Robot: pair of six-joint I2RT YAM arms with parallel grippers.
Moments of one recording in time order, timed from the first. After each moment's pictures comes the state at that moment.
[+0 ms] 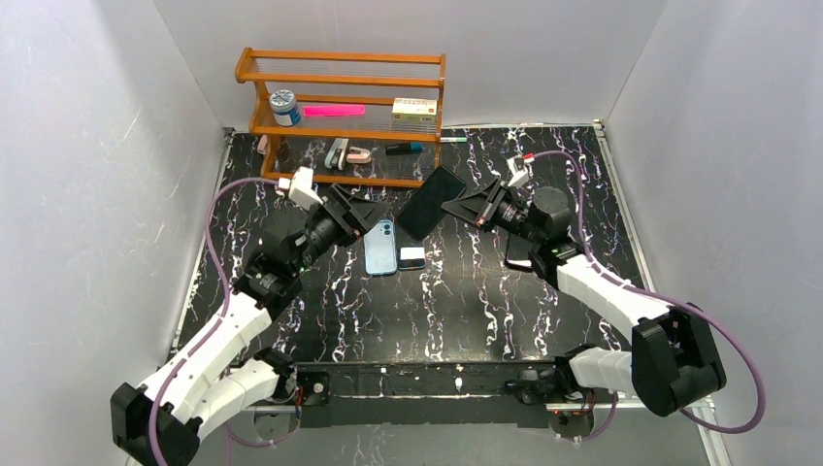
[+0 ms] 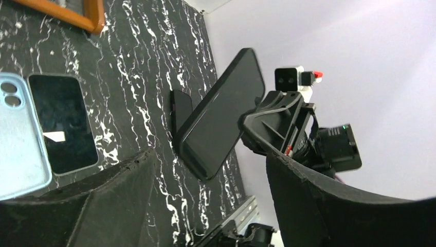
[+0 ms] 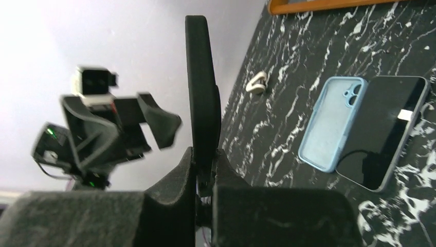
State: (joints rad) left arm -0.53 0.85 0.68 0.05 0.09 -1.05; right arm 0.47 1.22 0.66 0.58 -0.51 1.14
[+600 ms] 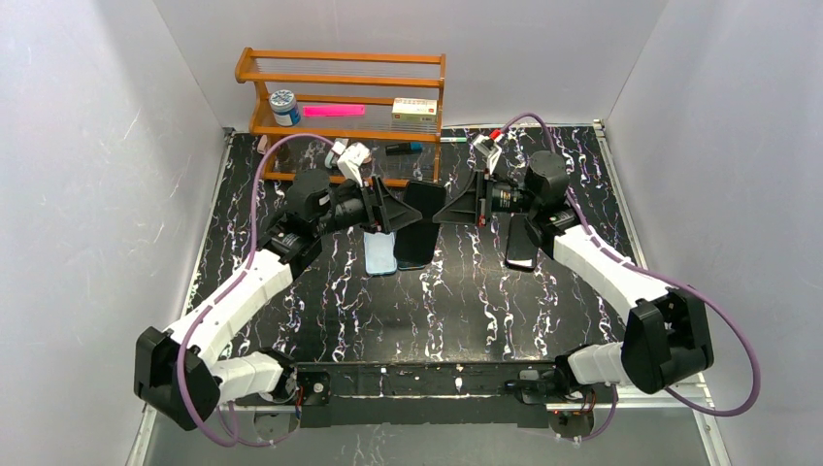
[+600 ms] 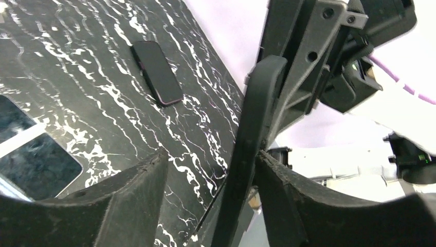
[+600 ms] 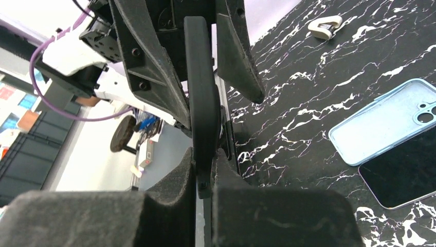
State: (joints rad) left arm -0.51 1.16 0.95 0.01 0.55 -0.69; right arm 0.42 1.33 0.93 0.39 -1.10 0.79
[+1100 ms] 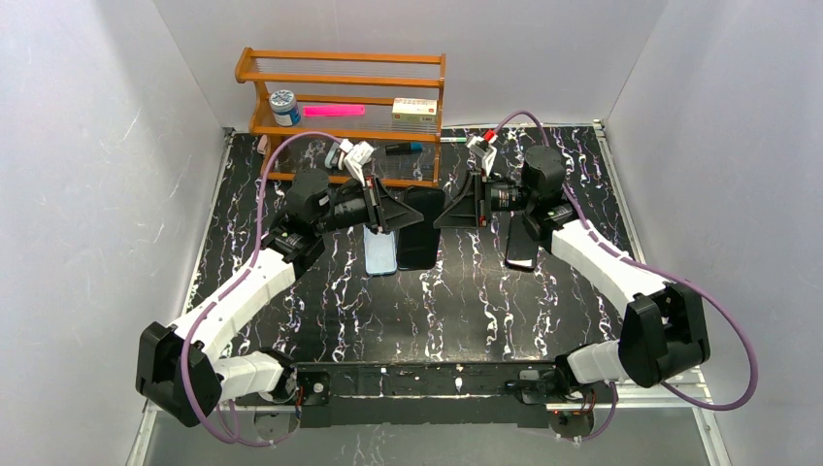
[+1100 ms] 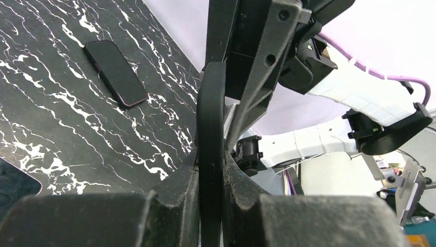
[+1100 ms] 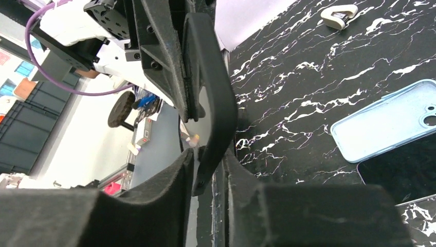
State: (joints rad) left arm -0.51 1.19 0.94 0.15 0.70 -0.75; right arm 0.43 1.37 0.98 0.32 -1.21 0.70
